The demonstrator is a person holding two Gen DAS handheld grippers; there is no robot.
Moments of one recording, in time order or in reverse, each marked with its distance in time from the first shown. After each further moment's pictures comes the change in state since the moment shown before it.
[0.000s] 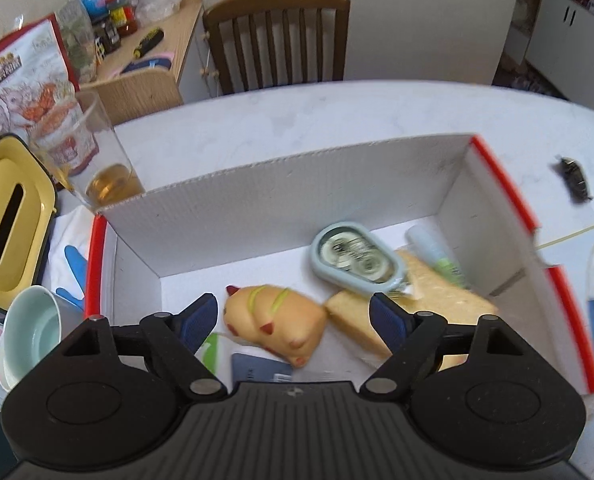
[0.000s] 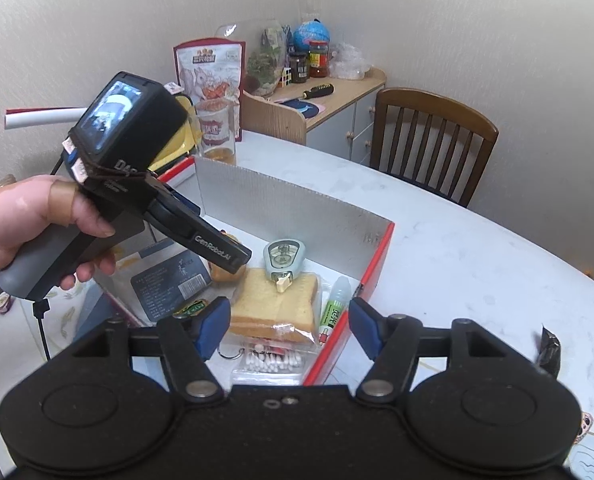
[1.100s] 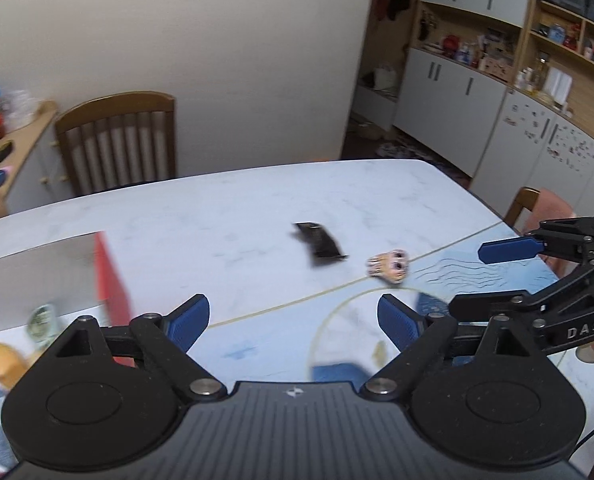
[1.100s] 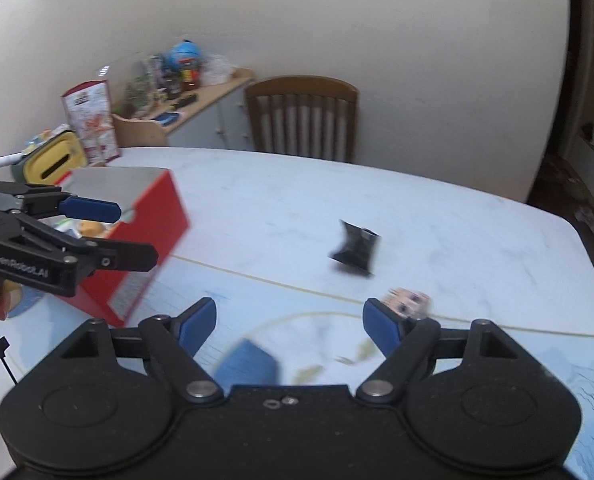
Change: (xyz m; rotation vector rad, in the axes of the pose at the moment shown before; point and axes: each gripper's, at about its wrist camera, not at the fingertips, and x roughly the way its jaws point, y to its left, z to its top) left arm -0.076 -0.241 -0.016 0.118 -0.282 -0.319; right arm -0.118 -0.189 -0.126 0.237 -0.025 -0.171
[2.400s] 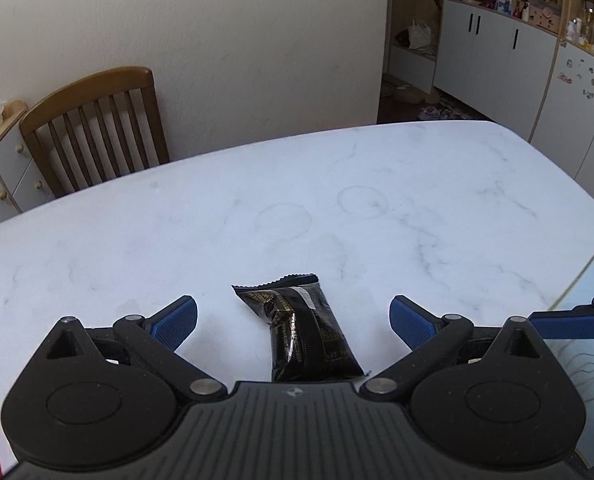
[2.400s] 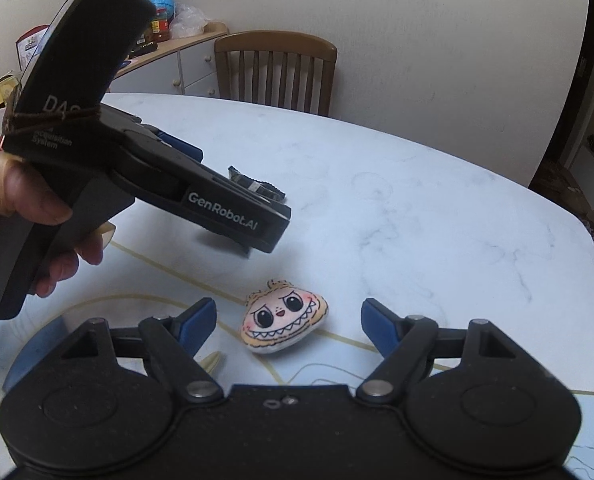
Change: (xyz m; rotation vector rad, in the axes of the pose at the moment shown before) left arm 0.254 -0.049 0.050 0.033 0.099 0.160; right arm 0.127 -0.099 -0.013 -0.103 0.070 -0.014
